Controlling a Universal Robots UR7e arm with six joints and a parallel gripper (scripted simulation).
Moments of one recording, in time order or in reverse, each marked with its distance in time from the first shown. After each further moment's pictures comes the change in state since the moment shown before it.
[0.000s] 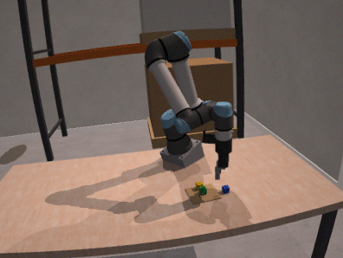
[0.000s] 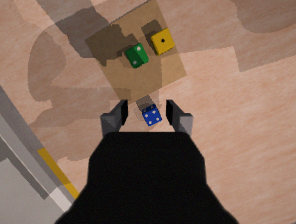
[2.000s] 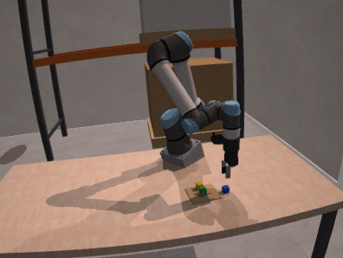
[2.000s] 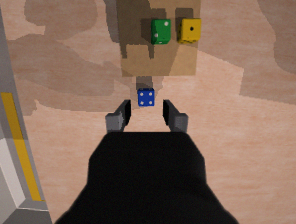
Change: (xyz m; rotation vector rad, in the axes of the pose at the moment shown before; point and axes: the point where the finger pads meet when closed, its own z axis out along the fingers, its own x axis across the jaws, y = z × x) arm 0.011 0.036 0.002 0.002 -0.003 -0.450
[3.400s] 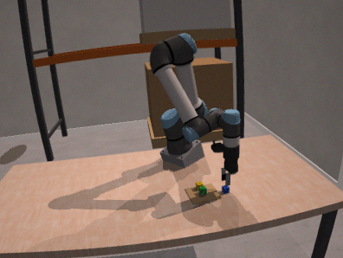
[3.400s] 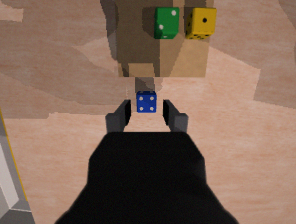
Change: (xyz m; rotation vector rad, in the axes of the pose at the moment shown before) arm -0.001 0.000 0.038 0.000 0.000 -0.024
